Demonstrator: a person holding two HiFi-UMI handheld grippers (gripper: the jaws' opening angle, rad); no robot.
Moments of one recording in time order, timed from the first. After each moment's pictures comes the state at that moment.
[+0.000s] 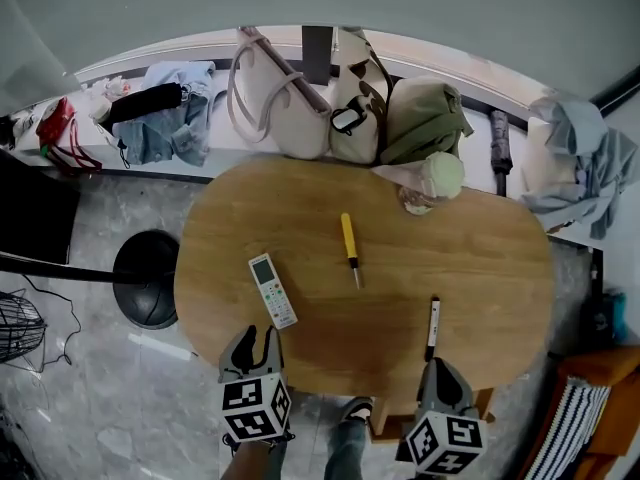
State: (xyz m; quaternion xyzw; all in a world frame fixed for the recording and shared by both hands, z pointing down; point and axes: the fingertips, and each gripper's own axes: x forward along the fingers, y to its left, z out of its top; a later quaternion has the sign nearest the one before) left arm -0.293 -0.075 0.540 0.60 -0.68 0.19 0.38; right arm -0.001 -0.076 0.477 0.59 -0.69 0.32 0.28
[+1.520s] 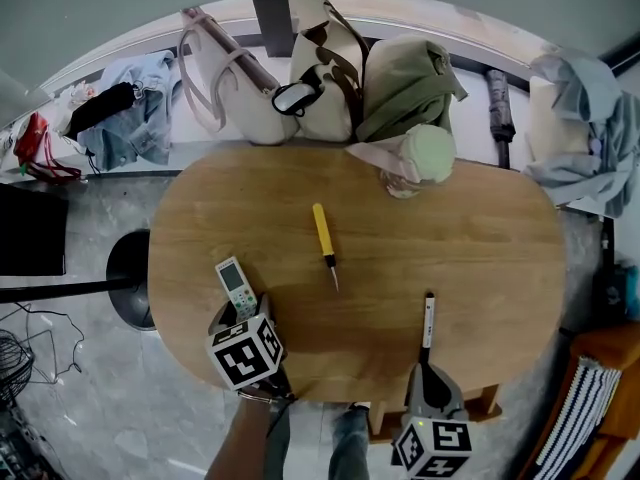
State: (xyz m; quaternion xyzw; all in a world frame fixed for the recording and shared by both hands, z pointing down) left arm -0.297 -0.137 0.624 0.49 -0.69 0.26 0.46; right arm 0.012 -0.075 0.532 0.56 -0.67 0.37 0.31
